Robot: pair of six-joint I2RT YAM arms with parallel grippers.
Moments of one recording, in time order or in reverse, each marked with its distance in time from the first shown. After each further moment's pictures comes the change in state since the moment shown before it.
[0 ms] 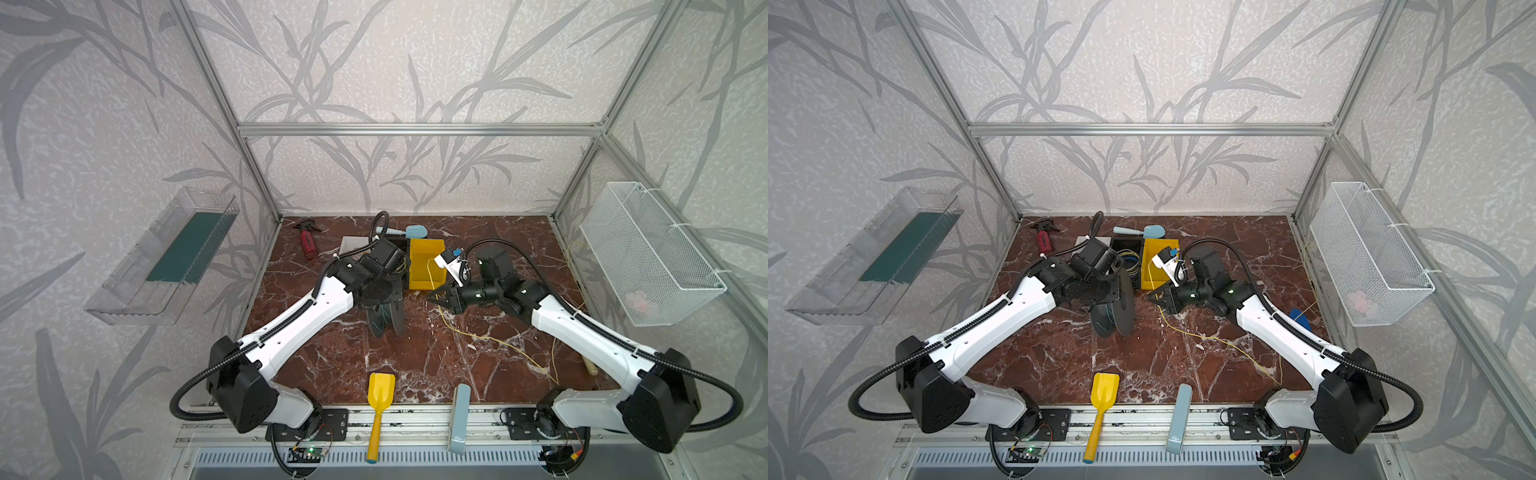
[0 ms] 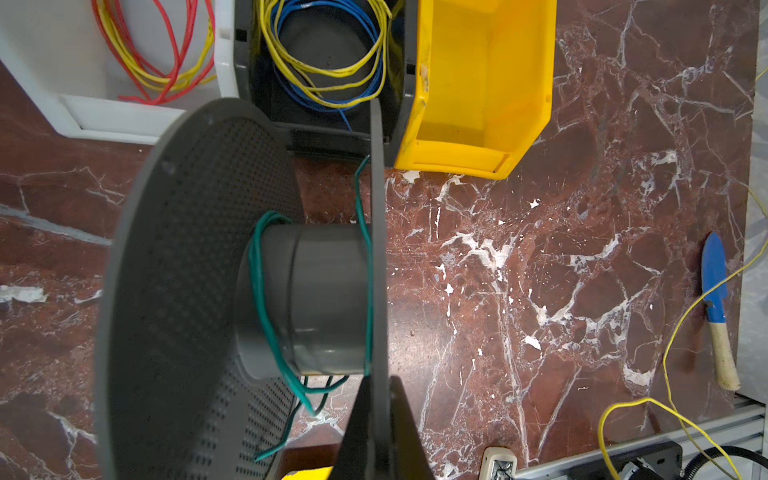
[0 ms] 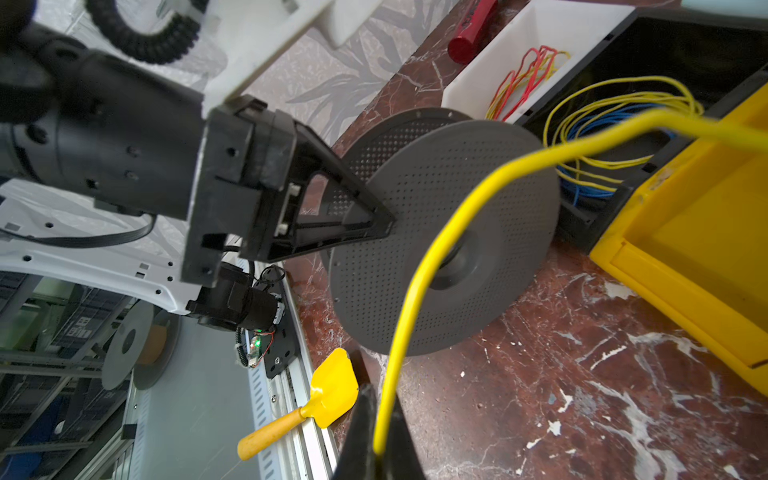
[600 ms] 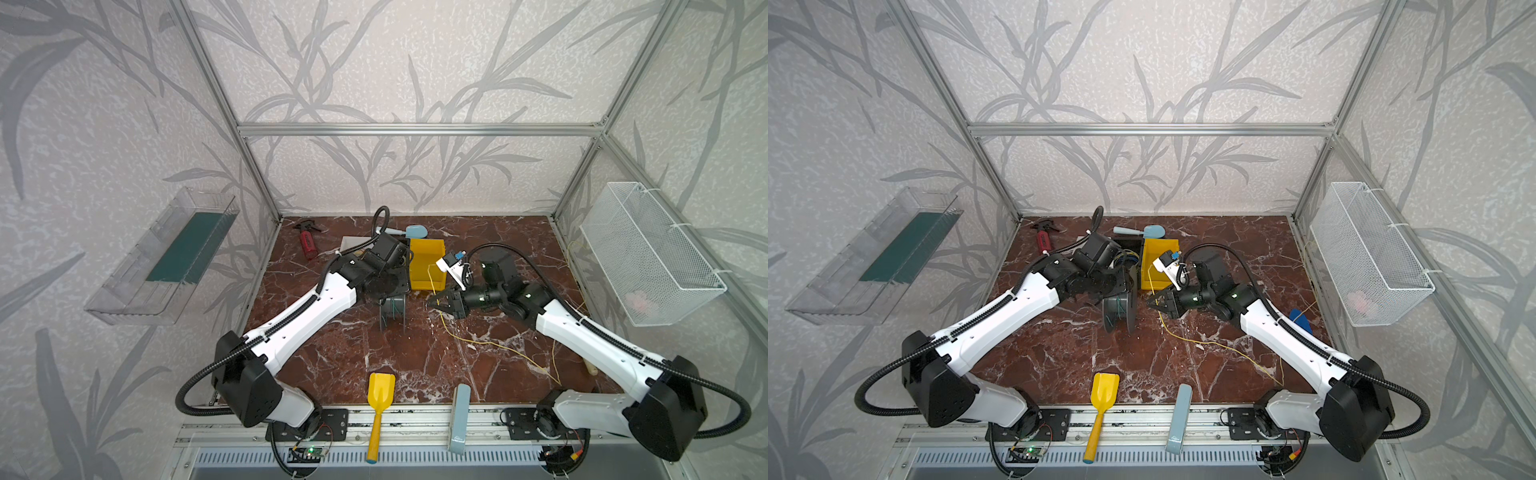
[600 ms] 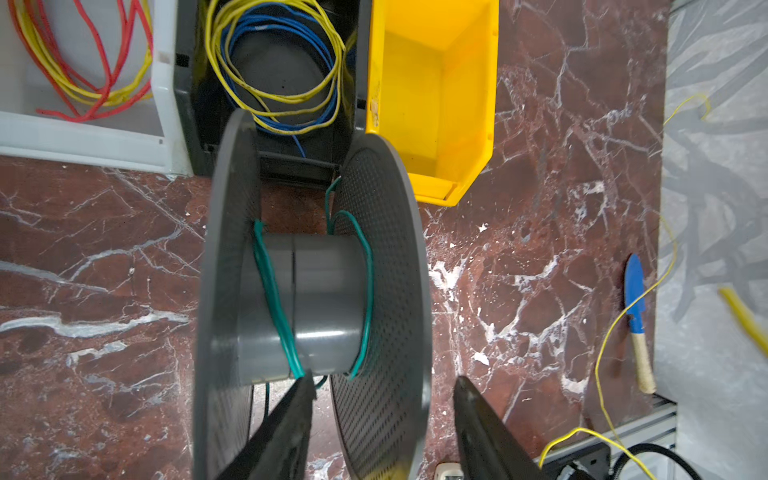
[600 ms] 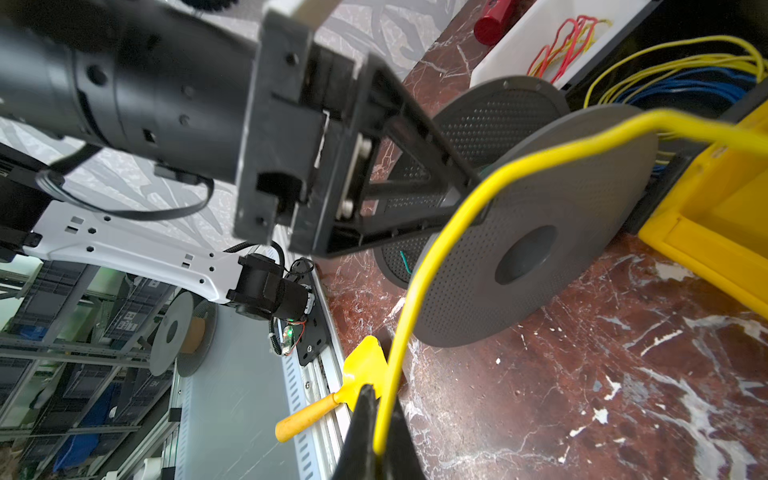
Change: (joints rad) left arm 0.034 0.001 0.035 0.074 0.070 -0.041; right arm 0.032 -0.042 -0.025 -0.002 -0.042 0.062
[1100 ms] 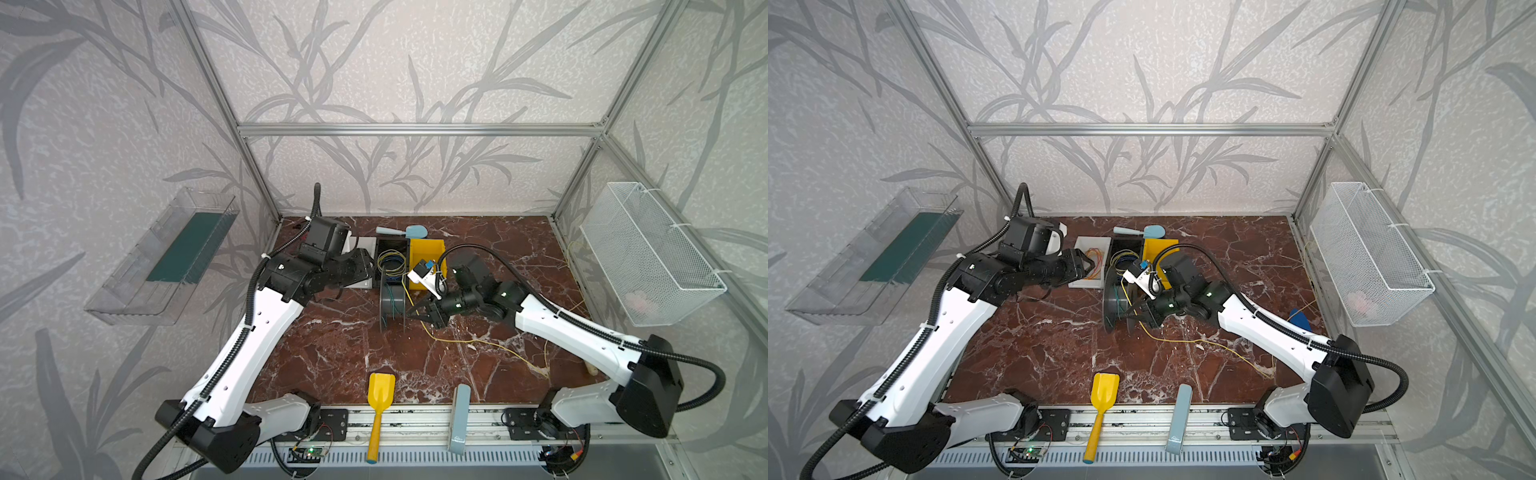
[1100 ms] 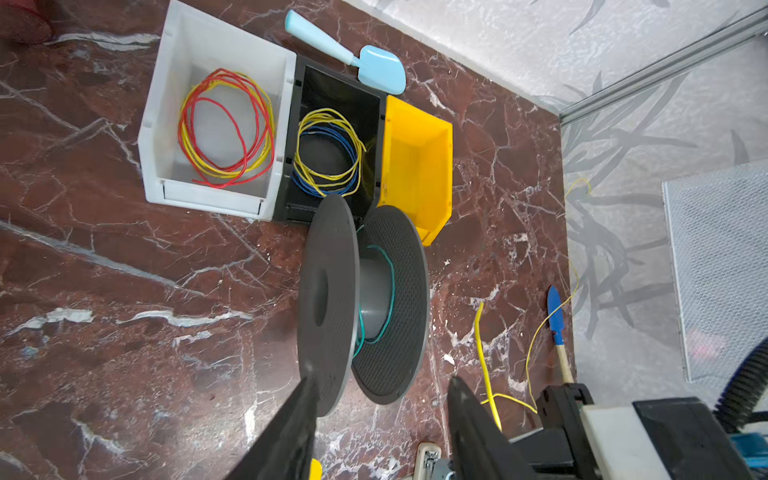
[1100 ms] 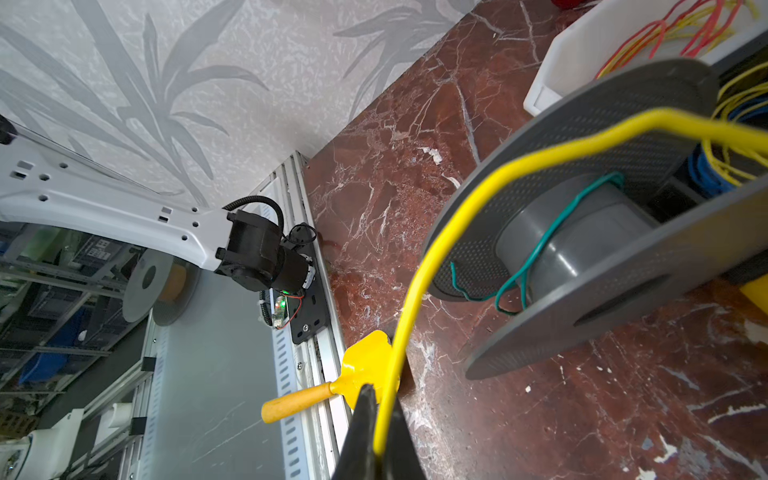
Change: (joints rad) left arm 0.214 -0.221 0.100 -0.189 0.133 0.140; right arm 0.162 0.151 0.152 -0.083 0.089 -0.128
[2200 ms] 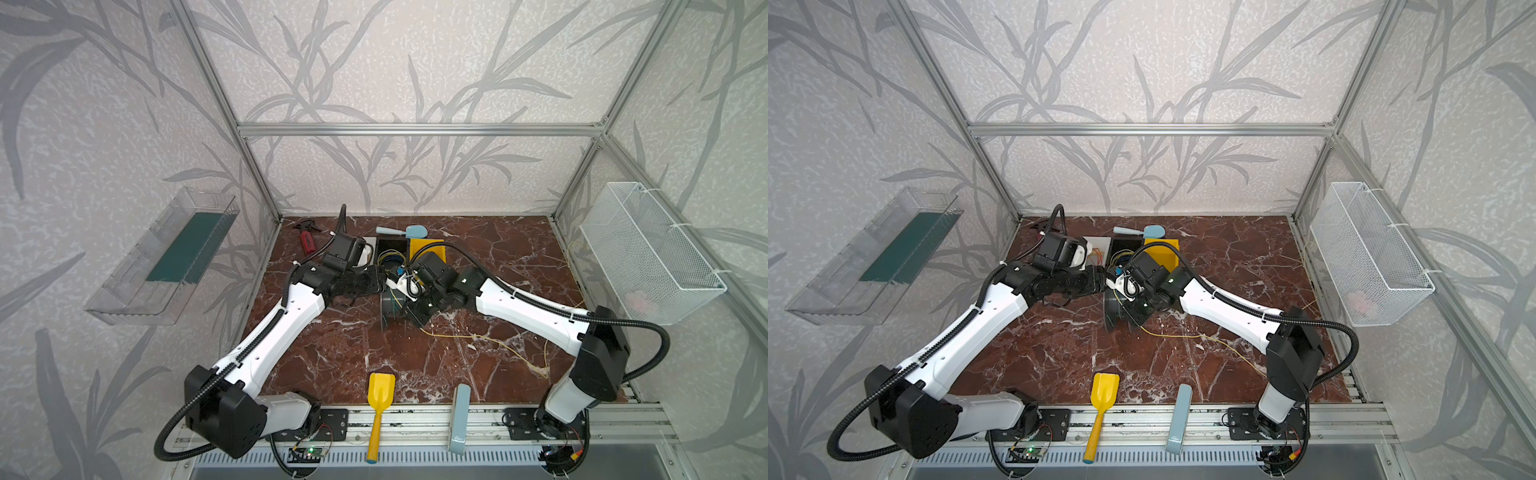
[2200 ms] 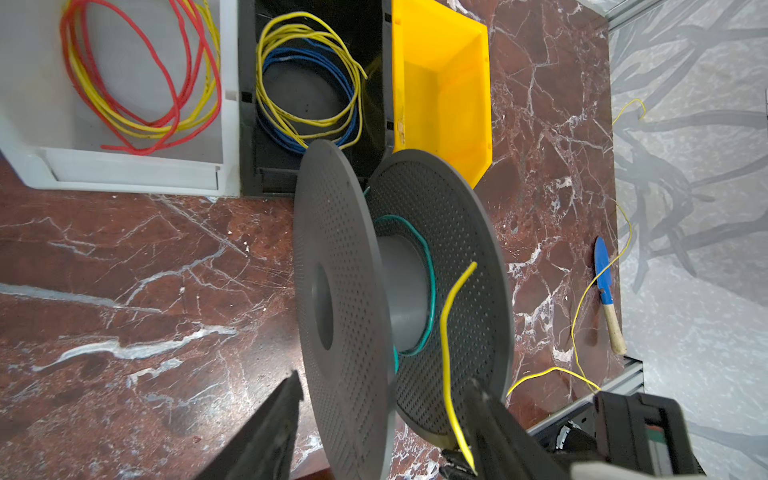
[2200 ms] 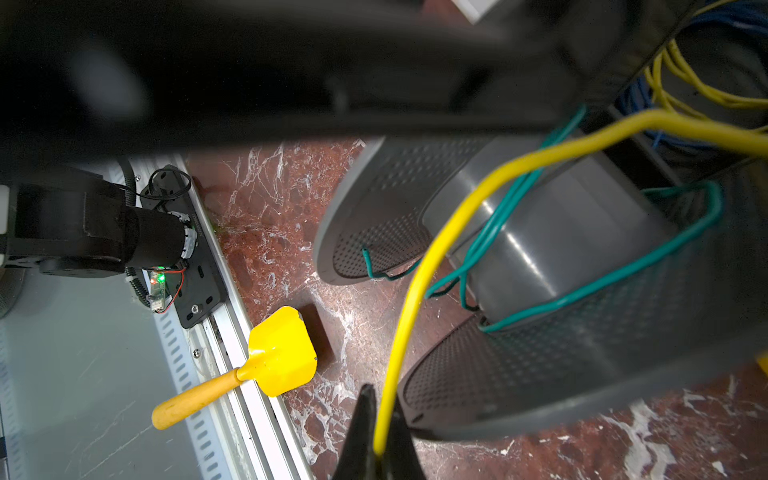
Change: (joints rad) left arm 0.003 0.068 -0.292 0.272 0.109 0.085; right arm 0.108 0.262 0.284 -0.311 0.312 -0.084
